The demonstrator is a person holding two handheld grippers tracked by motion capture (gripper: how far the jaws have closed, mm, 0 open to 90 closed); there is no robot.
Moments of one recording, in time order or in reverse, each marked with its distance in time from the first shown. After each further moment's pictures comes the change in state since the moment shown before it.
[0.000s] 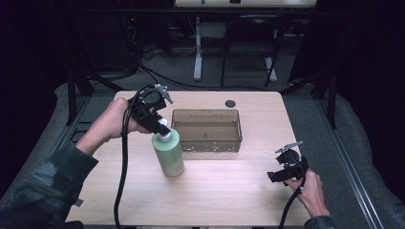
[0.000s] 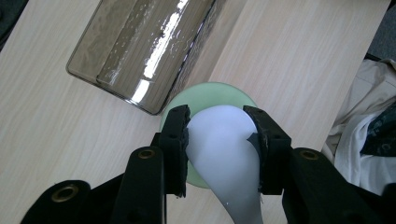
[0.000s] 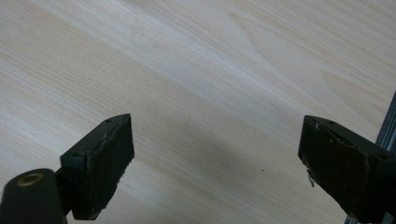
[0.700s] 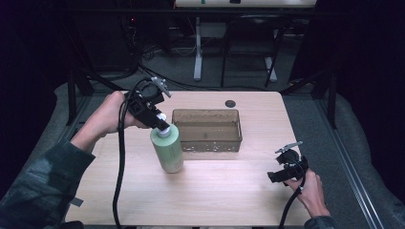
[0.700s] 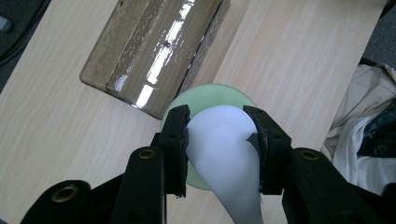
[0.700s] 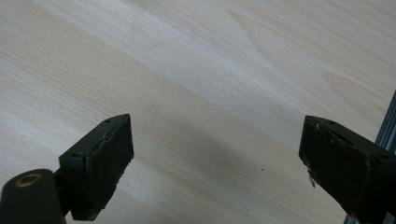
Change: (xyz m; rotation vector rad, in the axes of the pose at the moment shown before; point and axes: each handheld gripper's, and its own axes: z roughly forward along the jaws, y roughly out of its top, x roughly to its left) left arm 0.001 0.005 -0.019 -0.020 0.010 0.015; right arm 0.000 0.000 0.001 0.004 -0.001 -0.001
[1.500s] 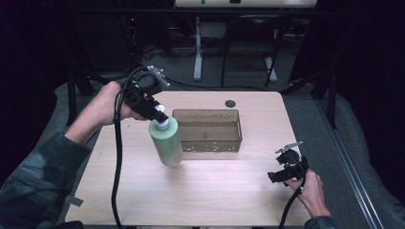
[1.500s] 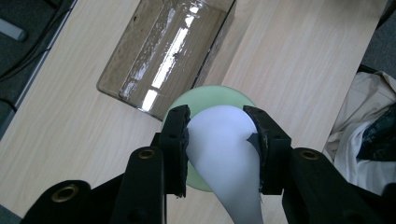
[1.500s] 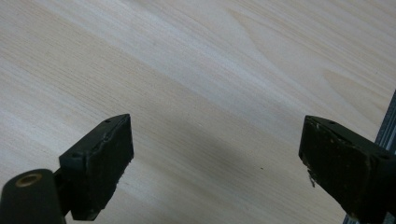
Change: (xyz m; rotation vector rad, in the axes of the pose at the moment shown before) left arm 0.004 0.009 -0.022 -0.028 0.028 0.014; right arm -0.001 0.000 0.000 0.003 0.001 0.003
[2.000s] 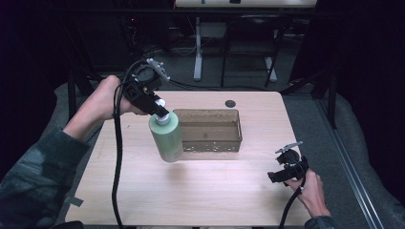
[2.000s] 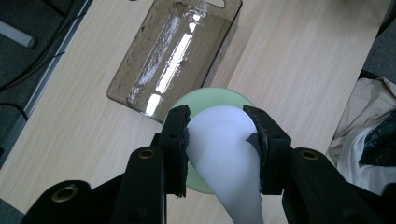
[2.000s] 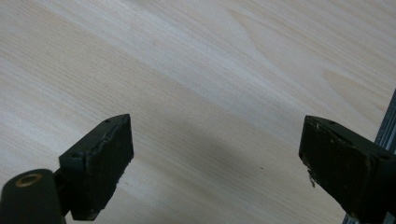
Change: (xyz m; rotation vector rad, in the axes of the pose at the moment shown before) left arm 0.003 0.009 -0.011 -0.009 0.014 0.012; right arm 0.000 0.000 0.000 0.001 0.000 -0.001
